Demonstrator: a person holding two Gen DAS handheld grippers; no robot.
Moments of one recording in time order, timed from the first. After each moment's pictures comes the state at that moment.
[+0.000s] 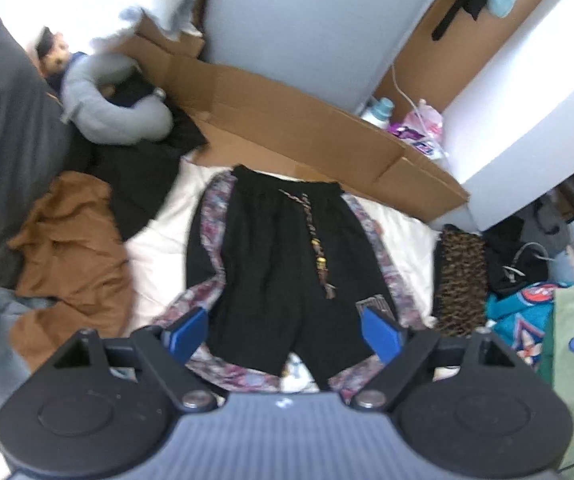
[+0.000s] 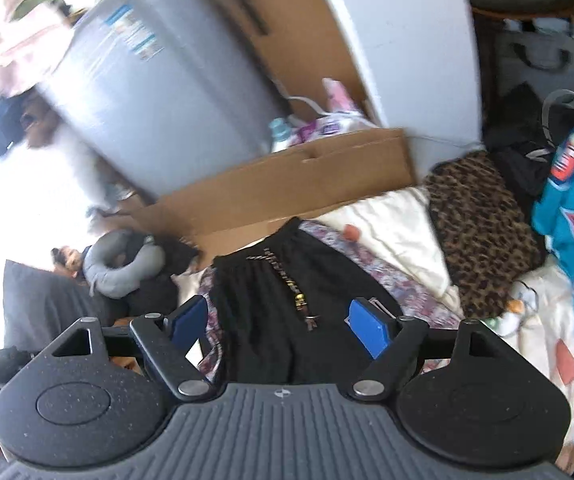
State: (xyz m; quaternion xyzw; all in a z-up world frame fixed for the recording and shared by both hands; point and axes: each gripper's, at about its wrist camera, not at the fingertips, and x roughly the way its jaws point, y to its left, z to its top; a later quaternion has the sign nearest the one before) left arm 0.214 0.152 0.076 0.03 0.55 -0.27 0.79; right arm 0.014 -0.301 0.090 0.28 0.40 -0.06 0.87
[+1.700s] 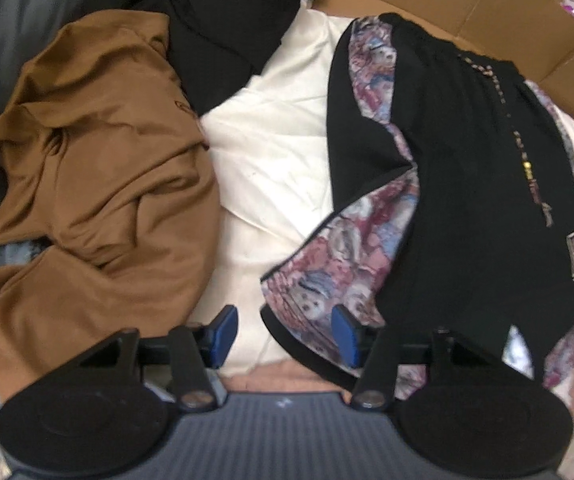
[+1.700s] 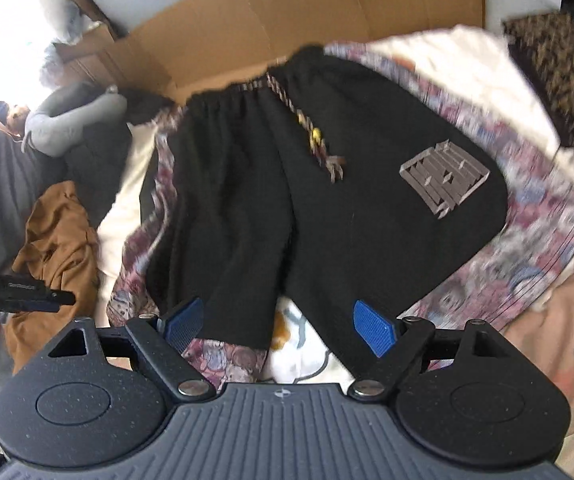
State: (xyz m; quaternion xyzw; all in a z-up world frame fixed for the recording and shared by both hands) left arm 0.301 0.213 -0.265 0.12 0.62 -0.19 0.75; right arm 0.063 -0.155 -0.245 0.25 0.50 -0.03 0.83
